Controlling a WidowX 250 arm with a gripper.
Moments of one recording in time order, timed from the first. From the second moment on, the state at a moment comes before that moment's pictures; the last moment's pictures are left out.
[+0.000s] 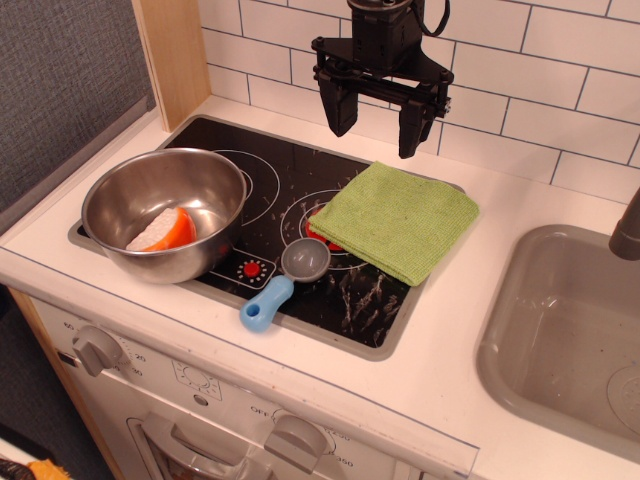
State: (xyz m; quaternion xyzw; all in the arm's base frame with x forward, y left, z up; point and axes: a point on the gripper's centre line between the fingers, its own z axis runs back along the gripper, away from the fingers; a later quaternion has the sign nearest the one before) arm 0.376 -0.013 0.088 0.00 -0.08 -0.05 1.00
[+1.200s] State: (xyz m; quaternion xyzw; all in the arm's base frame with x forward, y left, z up) arm 0.295 0.081 0.100 0.01 -0.09 -0.01 1.00
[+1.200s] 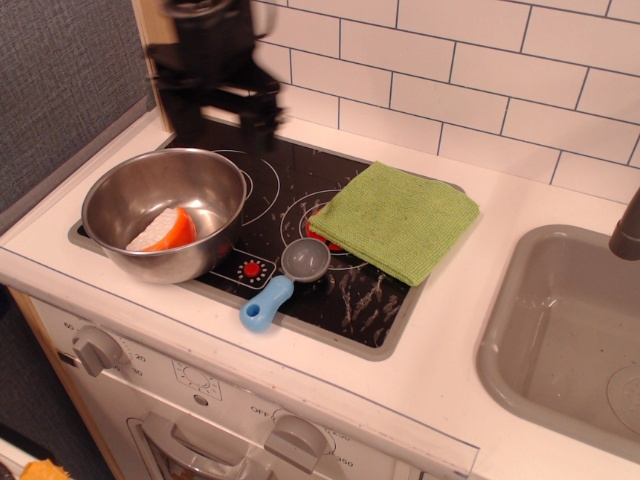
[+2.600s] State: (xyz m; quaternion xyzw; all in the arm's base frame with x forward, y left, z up) arm 0.254 0.117 0.014 0.03 0.04 0.03 1.00
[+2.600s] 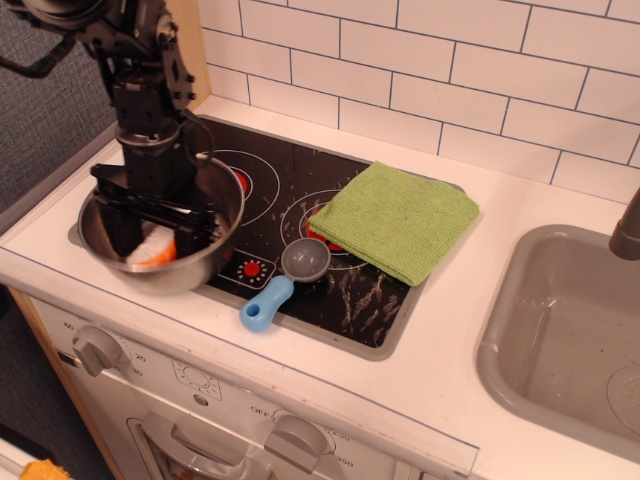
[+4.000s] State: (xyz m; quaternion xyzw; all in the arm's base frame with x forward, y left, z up) arm 0.323 0.030 0.099 -0.01 -0.09 0.00 1.00
